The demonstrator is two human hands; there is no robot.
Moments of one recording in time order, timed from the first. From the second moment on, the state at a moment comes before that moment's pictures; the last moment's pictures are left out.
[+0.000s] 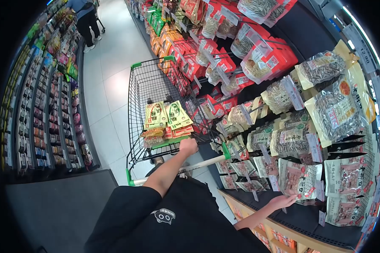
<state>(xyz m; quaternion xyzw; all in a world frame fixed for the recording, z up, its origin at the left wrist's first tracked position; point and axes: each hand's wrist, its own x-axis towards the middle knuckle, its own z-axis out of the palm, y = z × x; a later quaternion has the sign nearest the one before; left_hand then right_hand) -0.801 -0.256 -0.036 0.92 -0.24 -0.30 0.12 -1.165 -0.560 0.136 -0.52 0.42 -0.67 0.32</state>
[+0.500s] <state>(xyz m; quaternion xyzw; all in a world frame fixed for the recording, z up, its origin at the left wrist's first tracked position) -0.800 -0.256 -0.039 0.91 -0.24 -0.31 0.13 -1.079 -0.479 0.148 -0.54 0.32 -0.44 0.64</state>
